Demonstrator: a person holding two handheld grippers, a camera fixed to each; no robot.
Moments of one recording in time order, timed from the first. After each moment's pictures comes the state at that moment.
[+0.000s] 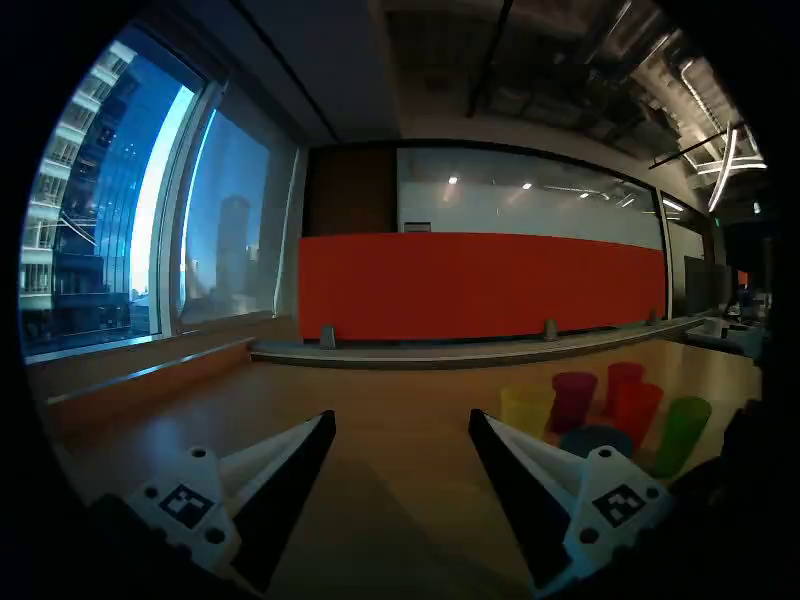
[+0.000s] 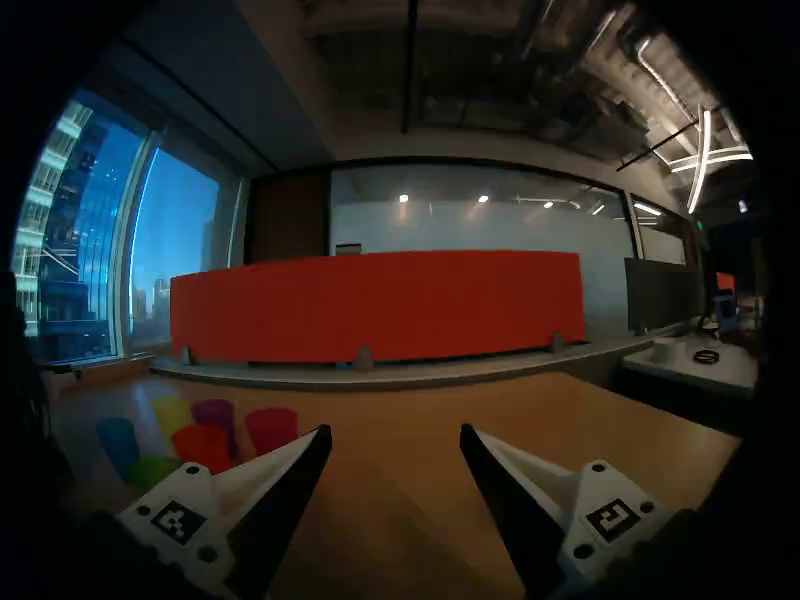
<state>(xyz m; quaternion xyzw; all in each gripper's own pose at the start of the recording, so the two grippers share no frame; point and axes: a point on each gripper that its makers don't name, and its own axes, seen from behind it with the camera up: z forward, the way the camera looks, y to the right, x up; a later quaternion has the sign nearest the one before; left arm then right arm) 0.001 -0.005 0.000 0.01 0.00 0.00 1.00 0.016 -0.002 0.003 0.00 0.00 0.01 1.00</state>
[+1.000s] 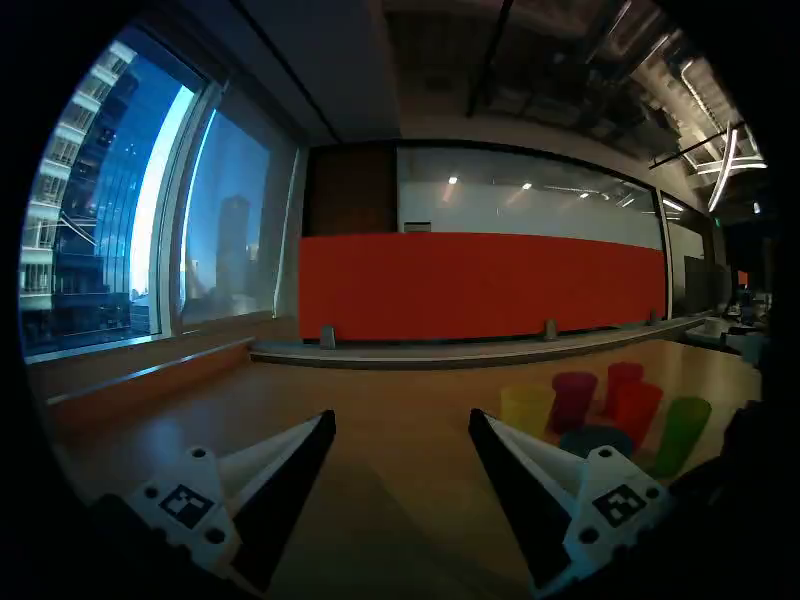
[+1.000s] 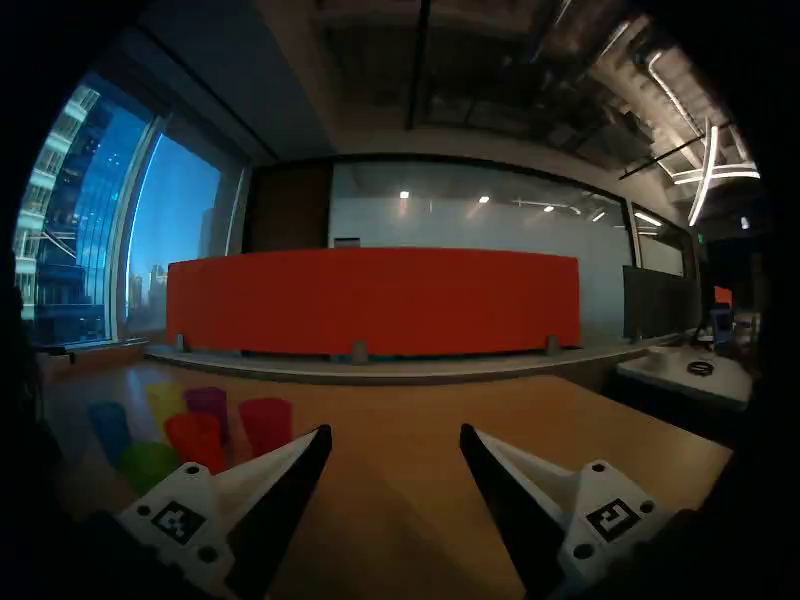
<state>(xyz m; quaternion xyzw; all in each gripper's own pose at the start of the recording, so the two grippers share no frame) 0.001 -0.005 0.000 0.01 0.00 0.00 1.00 0.009 0.000 0.000 -0.01 0.00 -0.01 1.00</state>
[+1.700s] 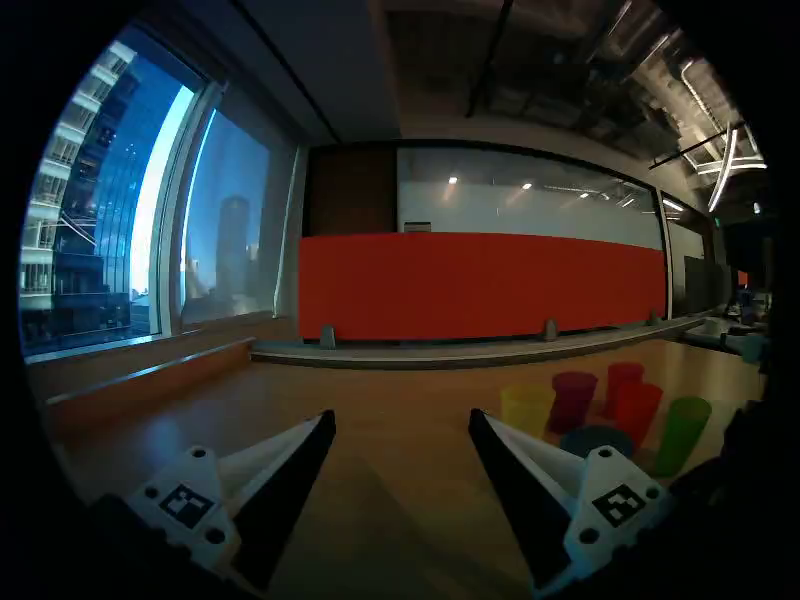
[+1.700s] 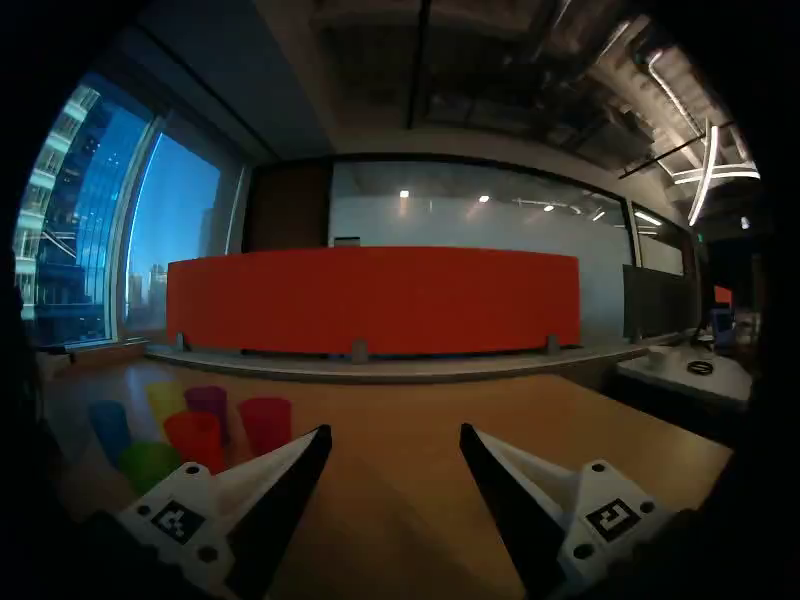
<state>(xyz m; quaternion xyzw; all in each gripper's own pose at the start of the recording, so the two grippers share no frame) 0.001 -0.006 0.000 0.01 0.00 0.00 1.00 0.011 -0.001 -0.001 -0.01 -0.01 -0.01 1.00</state>
